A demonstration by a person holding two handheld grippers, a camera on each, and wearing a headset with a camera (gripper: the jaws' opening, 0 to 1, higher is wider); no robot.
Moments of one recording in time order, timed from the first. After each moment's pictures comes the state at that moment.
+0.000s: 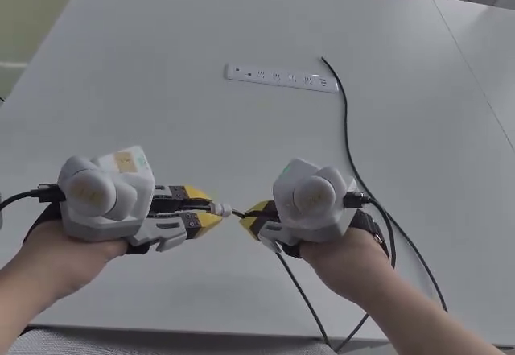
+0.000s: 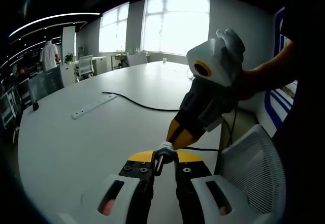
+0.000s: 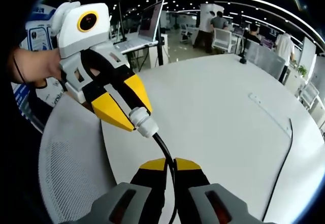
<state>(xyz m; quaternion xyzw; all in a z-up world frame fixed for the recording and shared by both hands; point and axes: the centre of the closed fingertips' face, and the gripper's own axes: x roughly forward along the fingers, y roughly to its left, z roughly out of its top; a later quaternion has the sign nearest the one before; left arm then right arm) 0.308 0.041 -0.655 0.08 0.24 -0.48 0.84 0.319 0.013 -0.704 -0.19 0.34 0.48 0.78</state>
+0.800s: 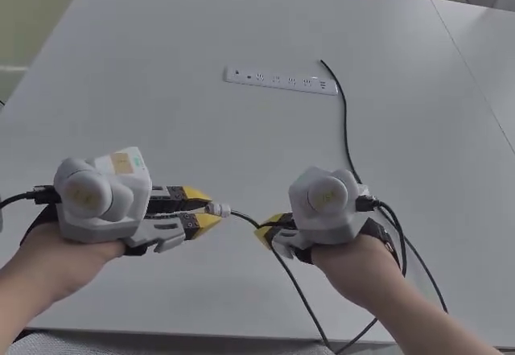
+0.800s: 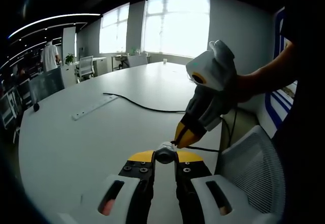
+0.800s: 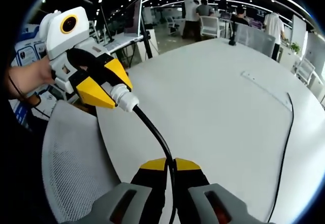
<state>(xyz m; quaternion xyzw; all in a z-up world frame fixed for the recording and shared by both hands) 0.309 0.043 -0.651 0.08 0.23 -0.47 0.85 0.316 -0.014 -0.723 -0.14 0.40 0.44 0.79</state>
